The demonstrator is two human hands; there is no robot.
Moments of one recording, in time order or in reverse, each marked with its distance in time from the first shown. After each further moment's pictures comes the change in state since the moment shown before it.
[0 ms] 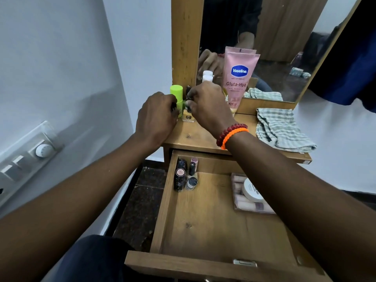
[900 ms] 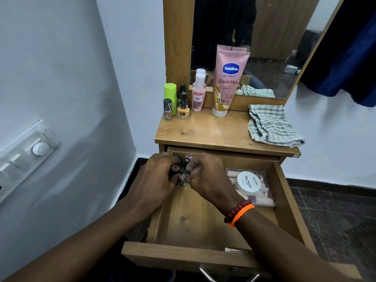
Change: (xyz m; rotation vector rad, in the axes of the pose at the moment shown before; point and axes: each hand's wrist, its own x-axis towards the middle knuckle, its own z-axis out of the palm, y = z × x) left_hand -0.134 0.020 -0.019 -0.201 -0.380 0.068; right_hand -0.165 -0.007 0.001 0.245 -0.313 0.198
